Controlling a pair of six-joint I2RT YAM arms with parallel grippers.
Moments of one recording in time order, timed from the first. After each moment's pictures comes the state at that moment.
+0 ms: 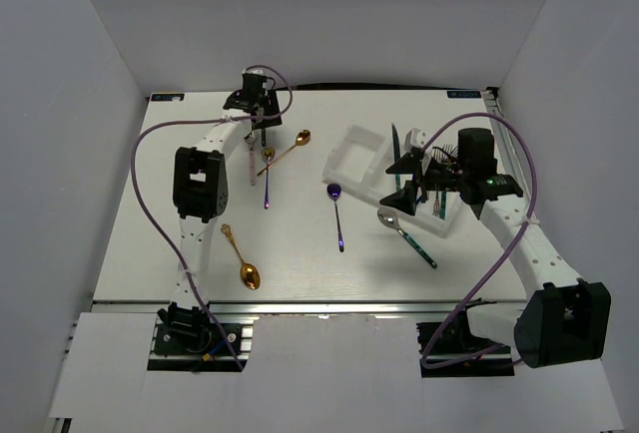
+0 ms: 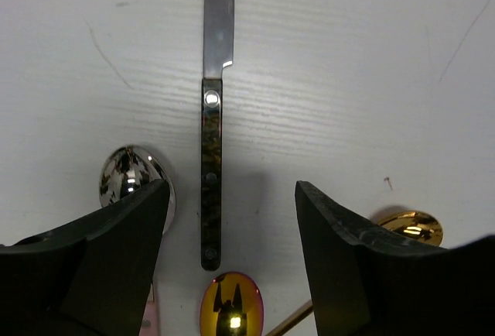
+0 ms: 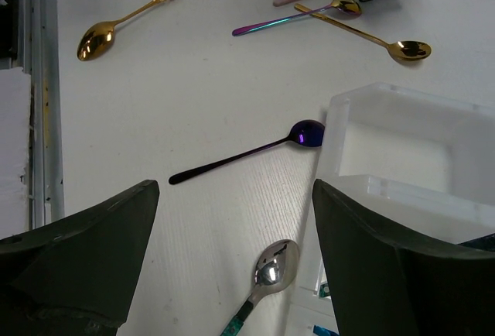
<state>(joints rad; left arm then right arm) -0.23 2.44 2.12 -0.44 -0.16 -0.30 0.18 1.20 0.95 -0.37 -1.08 -0.62</state>
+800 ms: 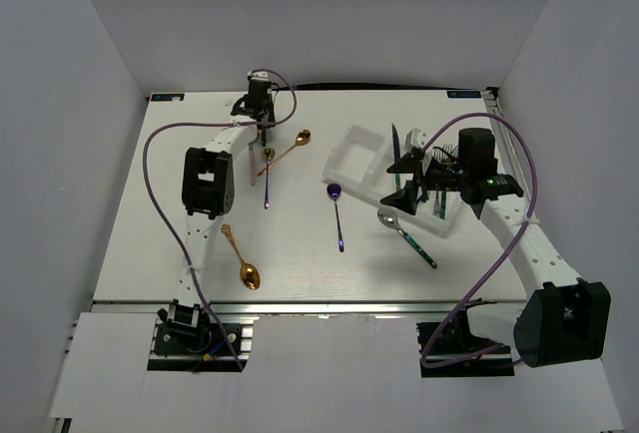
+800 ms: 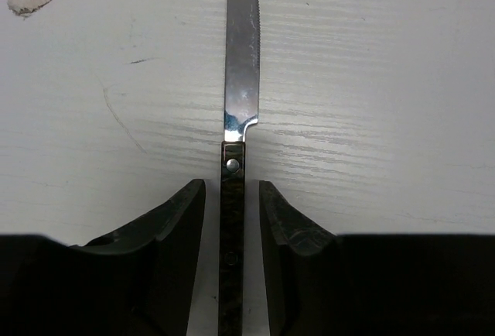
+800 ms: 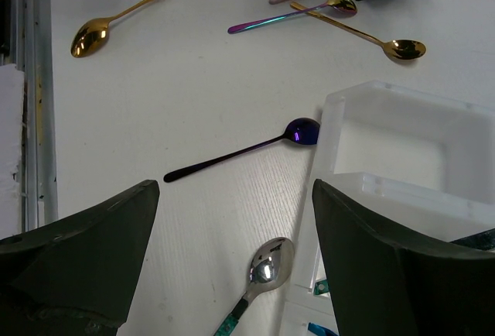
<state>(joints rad) -0.23 2.57 2.19 -0.29 -0.28 -0.20 0.18 1.20 0.95 -0.37 -1.07 -0.63</state>
